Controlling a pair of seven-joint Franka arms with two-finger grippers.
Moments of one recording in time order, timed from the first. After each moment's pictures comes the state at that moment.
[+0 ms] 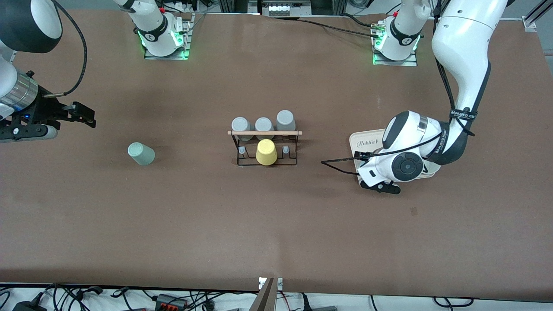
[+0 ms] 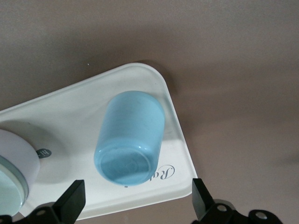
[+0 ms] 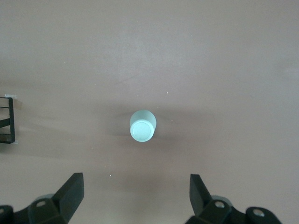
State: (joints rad) left arm -0.08 0.64 -0.26 -1.58 0.11 1.82 -0.20; right arm 0.02 0.06 0.00 -1.72 -0.03 1.74 -0.07
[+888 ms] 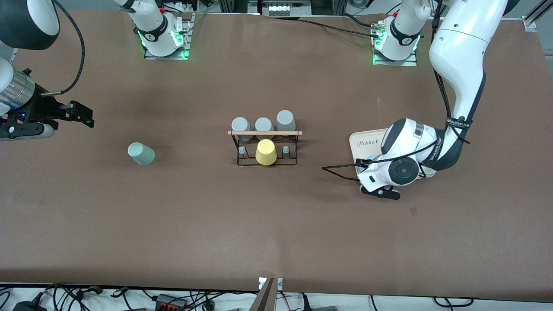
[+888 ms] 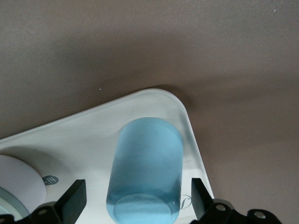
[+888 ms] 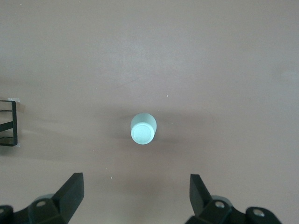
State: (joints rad) left arm -0.08 0.69 -0.25 -1.58 0.18 1.90 -0.21; right arm 0.02 0.05 0.00 -1.71 -0.03 1.75 -0.07
